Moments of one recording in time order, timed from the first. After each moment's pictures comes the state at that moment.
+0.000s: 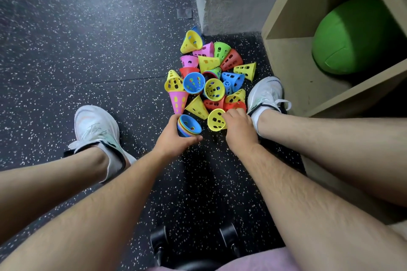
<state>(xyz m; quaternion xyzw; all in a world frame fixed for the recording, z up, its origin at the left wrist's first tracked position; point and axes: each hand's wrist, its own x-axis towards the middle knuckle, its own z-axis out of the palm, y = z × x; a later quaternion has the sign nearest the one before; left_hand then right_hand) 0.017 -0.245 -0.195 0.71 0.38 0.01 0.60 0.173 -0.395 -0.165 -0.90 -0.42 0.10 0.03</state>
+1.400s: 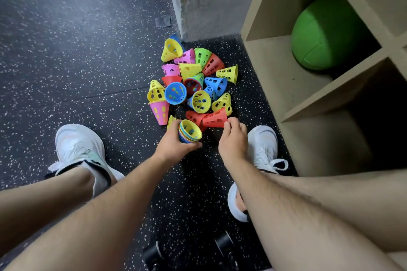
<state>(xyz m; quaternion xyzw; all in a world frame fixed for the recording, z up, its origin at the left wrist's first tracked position) 0.056 -0.260 -0.197 0.77 0.33 -0.03 0.55 0.159 -0.411 -0.184 -0.93 -0.07 0.10 0.35</state>
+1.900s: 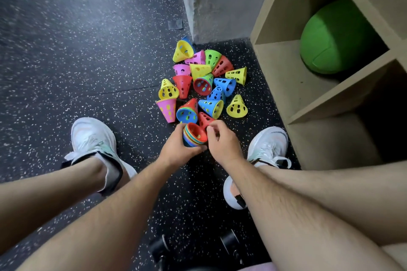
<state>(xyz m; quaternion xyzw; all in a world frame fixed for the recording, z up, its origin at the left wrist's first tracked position) 0.030 -0.269 -0.189 0.76 0.34 0.02 0.55 0.134 -0.397 -0.168 -0.87 -0.21 0.20 0.39</state>
